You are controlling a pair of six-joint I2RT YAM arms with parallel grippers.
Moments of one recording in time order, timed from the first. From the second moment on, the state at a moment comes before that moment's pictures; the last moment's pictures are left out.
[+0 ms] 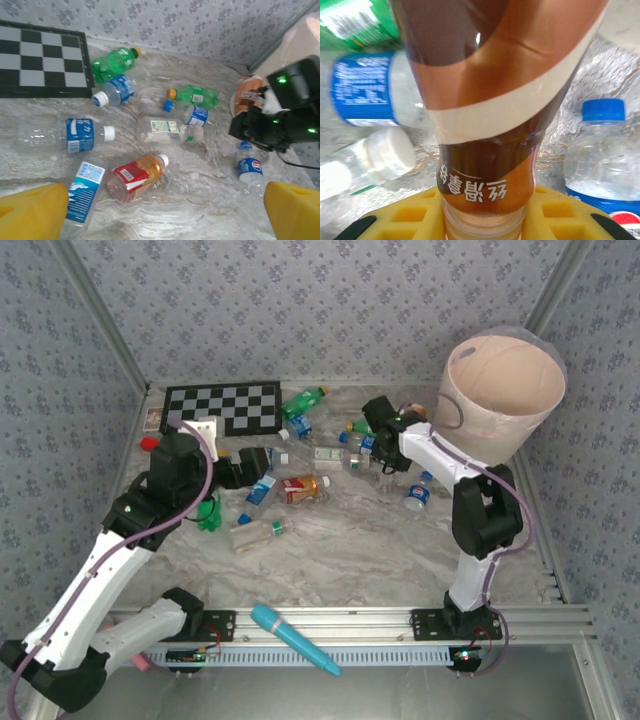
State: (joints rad) left arm -0.55 0.89 1.12 -0.66 -0.03 -0.51; right arm 0.44 1.82 1.48 -0.90 0.32 0.83
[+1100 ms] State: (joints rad) left arm -0.55 0.90 1.15 -0.66 -0.16 -0.44; right arm -0.03 1.53 1.87 -0.86 0.09 0.86
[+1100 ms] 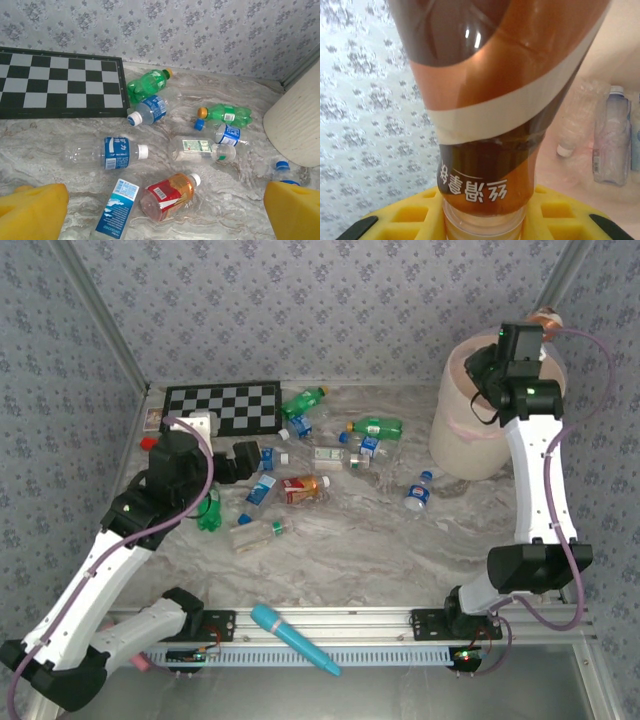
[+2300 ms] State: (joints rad) left arm -0.54 0.99 1.26 -0.71 -0.23 -0.39; right arm -0.06 1.73 2.00 -0.78 -0.07 0.93
